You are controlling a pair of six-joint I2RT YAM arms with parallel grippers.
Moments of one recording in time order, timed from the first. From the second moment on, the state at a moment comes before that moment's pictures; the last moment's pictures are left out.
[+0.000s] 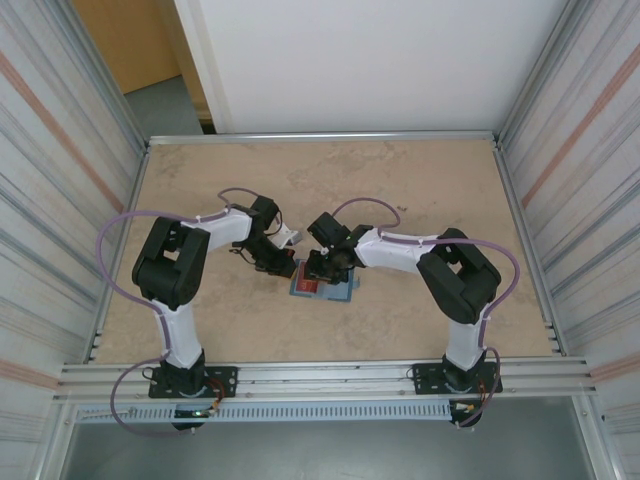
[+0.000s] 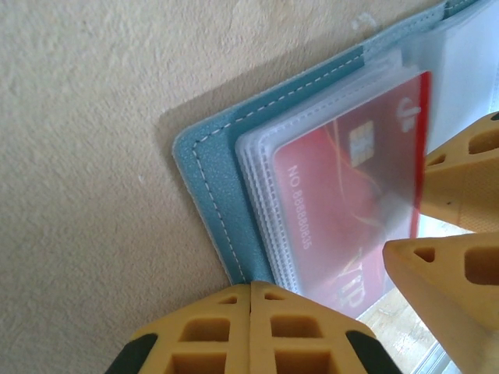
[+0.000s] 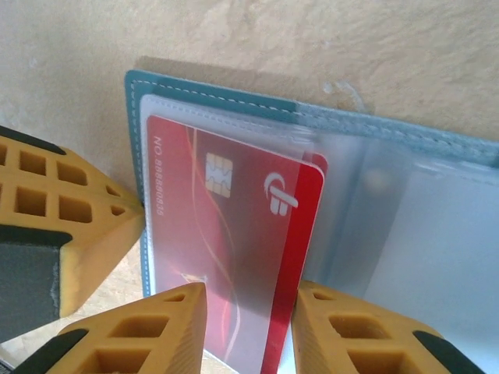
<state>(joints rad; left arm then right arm) -0.42 1.91 1.14 -0.75 0.58 0.05 0.83 1.87 1.16 -0.45 -0.23 0.91</state>
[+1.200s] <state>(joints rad) -0.38 1.80 0.98 -0.53 0.77 -0.32 0.73 1.68 0.94 -0.55 -0.16 0.86</state>
